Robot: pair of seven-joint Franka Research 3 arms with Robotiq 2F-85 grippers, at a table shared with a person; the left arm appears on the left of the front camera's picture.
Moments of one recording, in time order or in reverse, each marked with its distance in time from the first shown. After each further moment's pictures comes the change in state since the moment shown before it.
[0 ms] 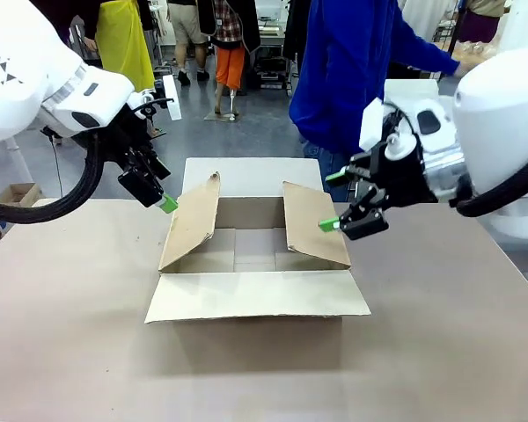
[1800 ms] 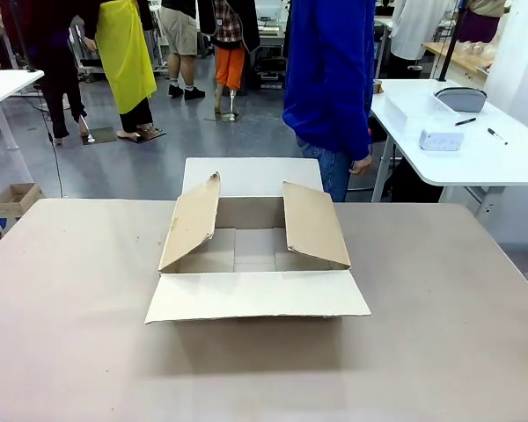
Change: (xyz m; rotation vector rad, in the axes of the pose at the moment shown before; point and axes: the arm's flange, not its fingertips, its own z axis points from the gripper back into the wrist) left arm -0.366 -0.020 0.172 0.152 -0.606 0.438; right arm -0.195 -0.022 0.315 -0.164 -0.191 -1.036
